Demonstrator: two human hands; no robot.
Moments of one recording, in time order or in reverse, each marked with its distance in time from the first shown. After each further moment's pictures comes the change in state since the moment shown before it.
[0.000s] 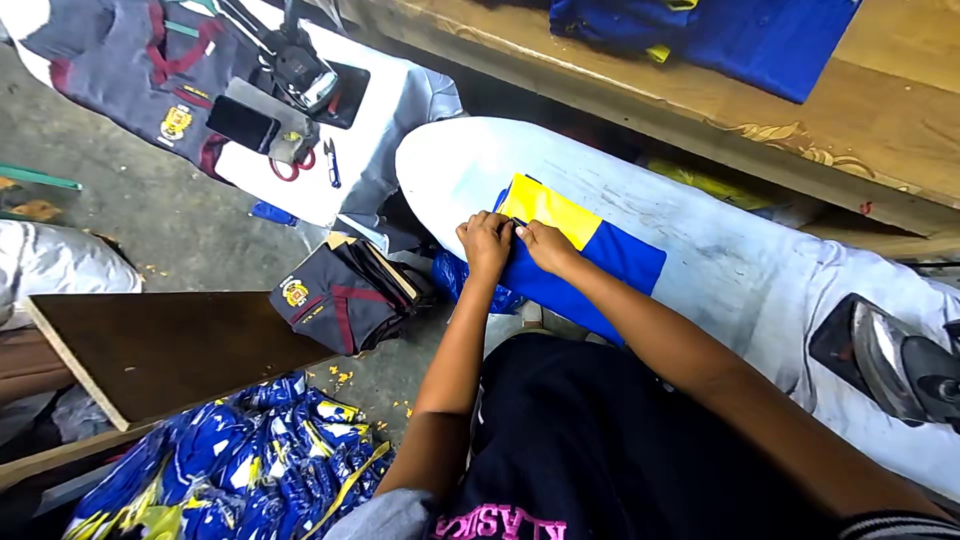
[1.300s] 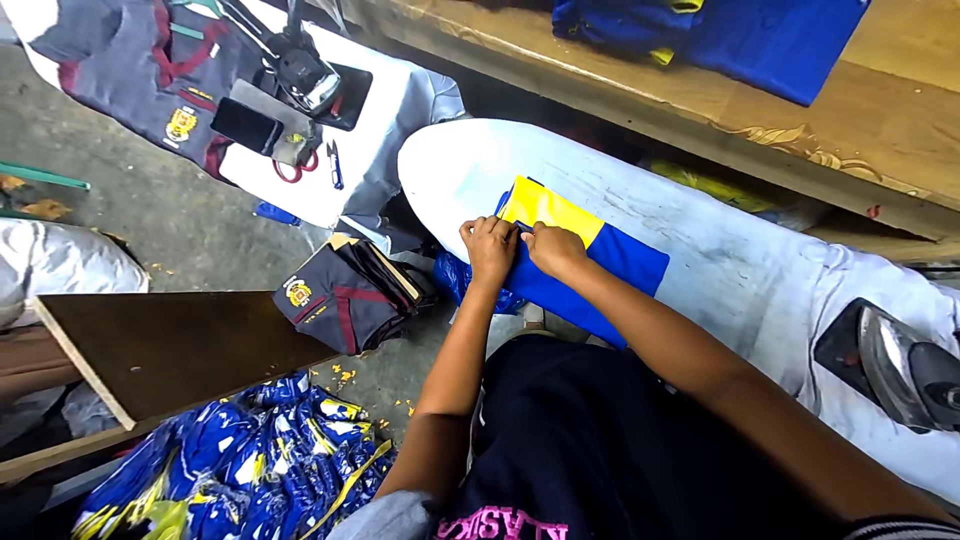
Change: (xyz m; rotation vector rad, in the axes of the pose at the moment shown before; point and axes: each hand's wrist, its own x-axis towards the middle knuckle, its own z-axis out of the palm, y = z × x) left_hand -0.005 -0.009 0.013 0.110 0.173 0.231; right_hand -0.012 -0.021 -0.011 -0.320 0.011 0.113
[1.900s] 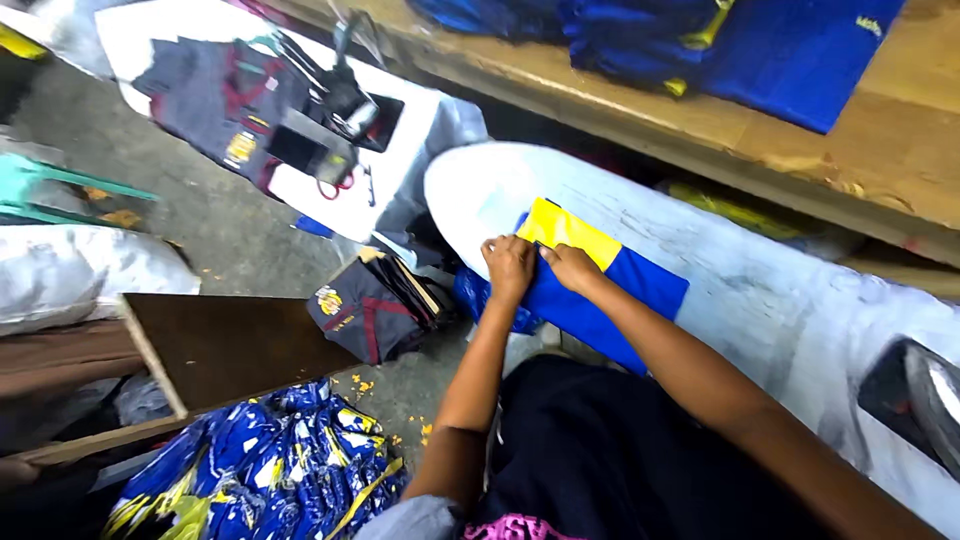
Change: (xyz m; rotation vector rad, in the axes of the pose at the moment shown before) left_hand -0.001 0.007 -0.004 -0.032 -0.073 -0.050; right_hand 0.006 0.021 0.006 0.304 -0.038 -0.043
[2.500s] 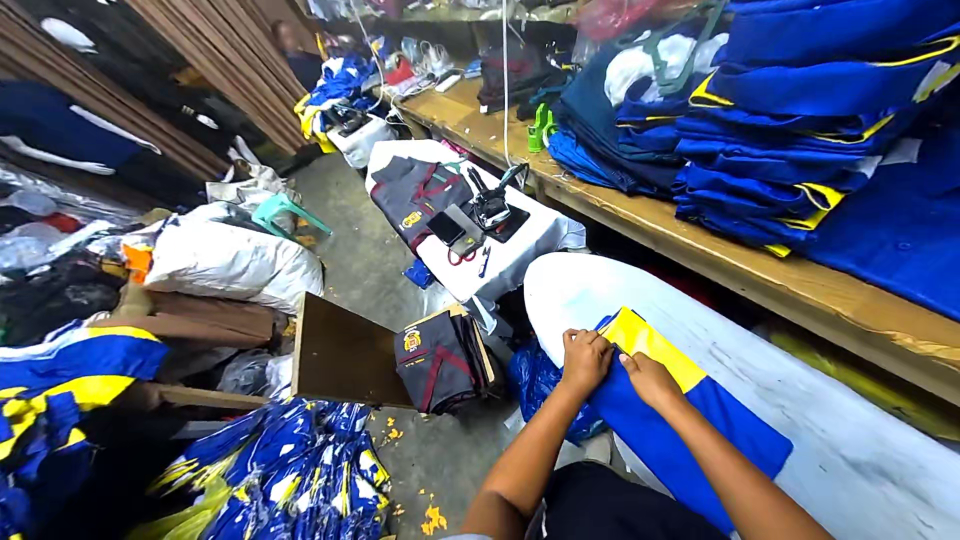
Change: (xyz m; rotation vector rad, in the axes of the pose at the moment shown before) left_hand 0.008 0.003 -0.013 -0.015 -0.046 -0.032; right_hand 0.001 -0.010 -0.004 -0.071 0.003 -0.016
